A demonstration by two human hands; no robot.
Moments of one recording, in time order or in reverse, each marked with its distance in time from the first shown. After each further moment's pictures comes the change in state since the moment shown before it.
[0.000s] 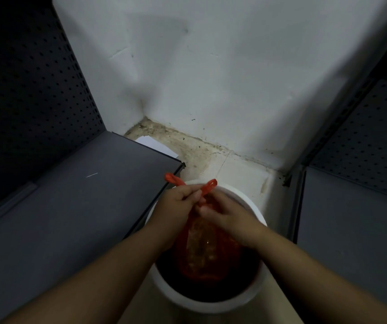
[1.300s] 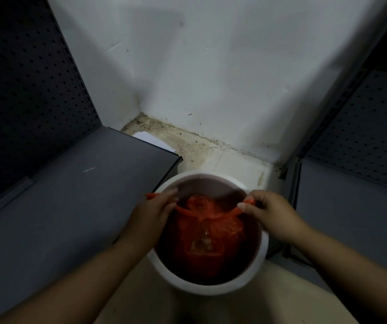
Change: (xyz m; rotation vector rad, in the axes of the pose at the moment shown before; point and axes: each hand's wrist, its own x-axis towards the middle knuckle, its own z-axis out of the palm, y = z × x) left_hand -0.019 -0.033 -0.037 0.546 0.084 0.167; right_hand -0.032 0.045 -0.047 -0.239 0.275 0.118
